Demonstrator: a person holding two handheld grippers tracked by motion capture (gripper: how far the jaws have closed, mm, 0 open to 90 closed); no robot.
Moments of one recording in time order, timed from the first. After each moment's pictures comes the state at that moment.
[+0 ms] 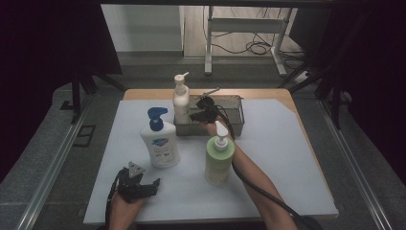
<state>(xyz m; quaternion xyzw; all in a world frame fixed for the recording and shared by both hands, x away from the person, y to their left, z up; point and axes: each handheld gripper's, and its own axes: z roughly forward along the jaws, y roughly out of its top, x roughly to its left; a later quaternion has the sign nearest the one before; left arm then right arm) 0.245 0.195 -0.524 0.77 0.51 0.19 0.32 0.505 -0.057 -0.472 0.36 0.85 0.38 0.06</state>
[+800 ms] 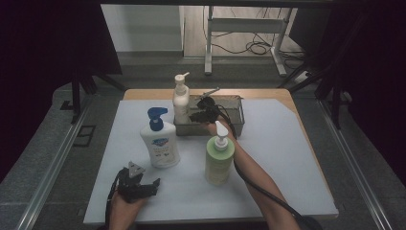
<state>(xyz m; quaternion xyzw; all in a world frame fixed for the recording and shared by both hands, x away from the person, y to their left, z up) 0.245 0.195 -0.524 0.77 0.51 0.19 0.32 0.501 -0.062 -0.466 0.34 0.86 0.38 0.06</state>
